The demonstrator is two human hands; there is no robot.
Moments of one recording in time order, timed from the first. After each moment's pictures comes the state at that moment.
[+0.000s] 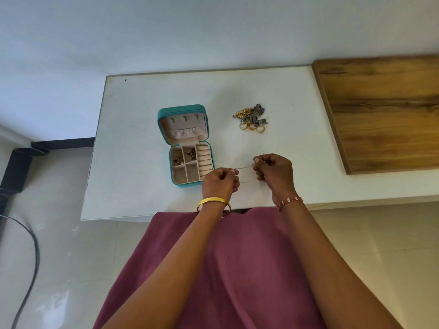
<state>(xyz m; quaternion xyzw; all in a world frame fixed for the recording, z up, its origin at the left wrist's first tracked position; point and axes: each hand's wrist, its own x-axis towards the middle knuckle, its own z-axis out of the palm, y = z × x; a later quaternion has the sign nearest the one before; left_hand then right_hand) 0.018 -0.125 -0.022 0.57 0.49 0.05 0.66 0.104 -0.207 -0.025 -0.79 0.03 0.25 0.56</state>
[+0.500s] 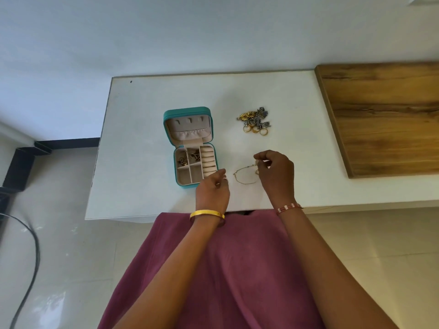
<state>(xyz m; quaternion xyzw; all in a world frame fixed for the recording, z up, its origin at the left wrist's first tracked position) -0.008 -0.120 -0.006 0.68 0.47 0.06 0.56 0.094 -0.200 -0.013 -0.89 -0.15 0.11 0.41</state>
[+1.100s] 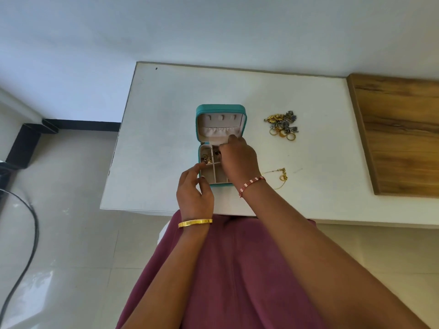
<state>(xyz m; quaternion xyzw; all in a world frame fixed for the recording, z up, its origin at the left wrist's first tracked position) -0.052 -0.071 -0.034 0.69 0.51 0.27 0.44 0.061 -0.082 -0.016 -0.89 -0.45 0.08 0.05</state>
